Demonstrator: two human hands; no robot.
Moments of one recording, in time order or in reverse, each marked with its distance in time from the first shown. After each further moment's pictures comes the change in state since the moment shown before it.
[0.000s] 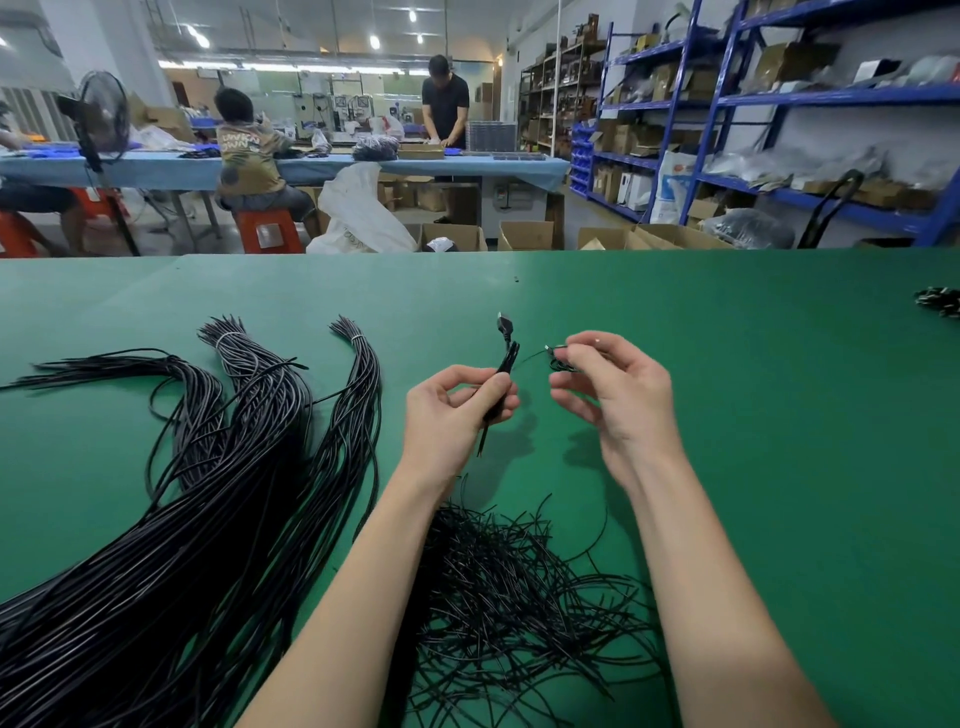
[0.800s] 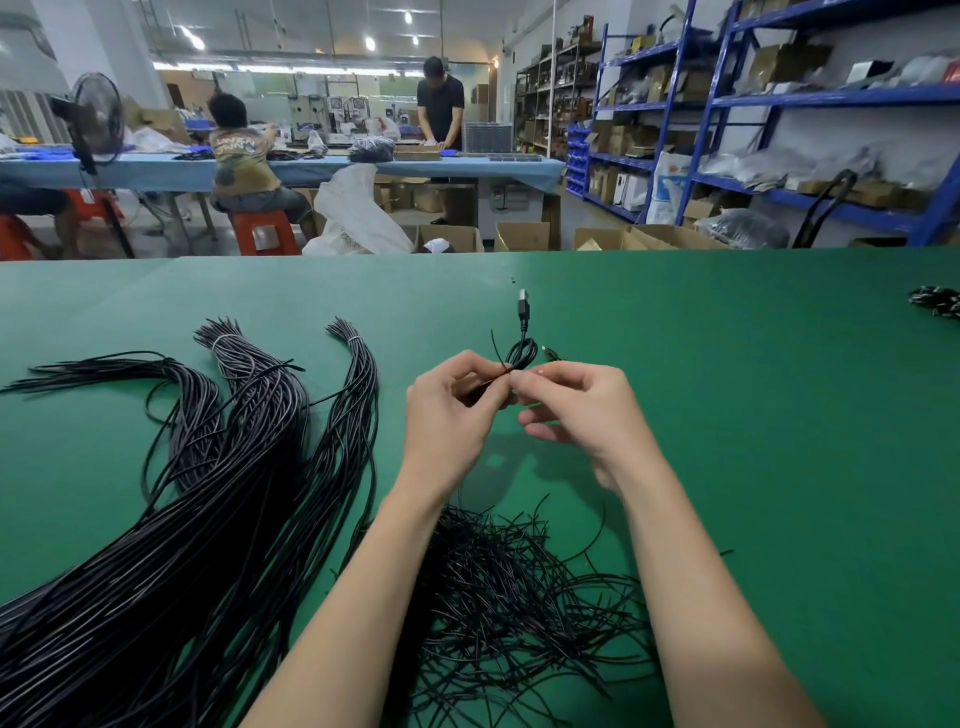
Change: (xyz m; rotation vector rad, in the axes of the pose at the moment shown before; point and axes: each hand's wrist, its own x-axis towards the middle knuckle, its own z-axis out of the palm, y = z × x) left_hand -0.003 0.005 0.003 0.357 -0.032 0.311; right_hand -0.004 0.006 0.009 -0.322 -0.164 0.102
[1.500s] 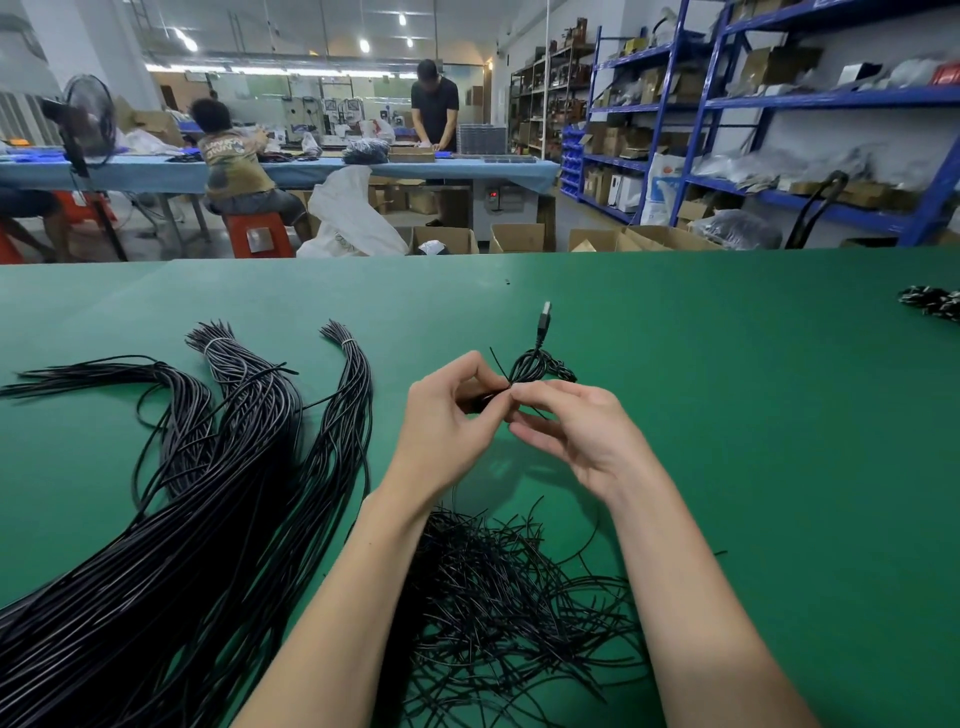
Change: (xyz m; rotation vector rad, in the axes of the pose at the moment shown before) left_hand 0.000 0.003 -0.002 0.179 -0.131 0.092; right_hand 0.005 0.009 -0.005 0.300 -0.055 0.216
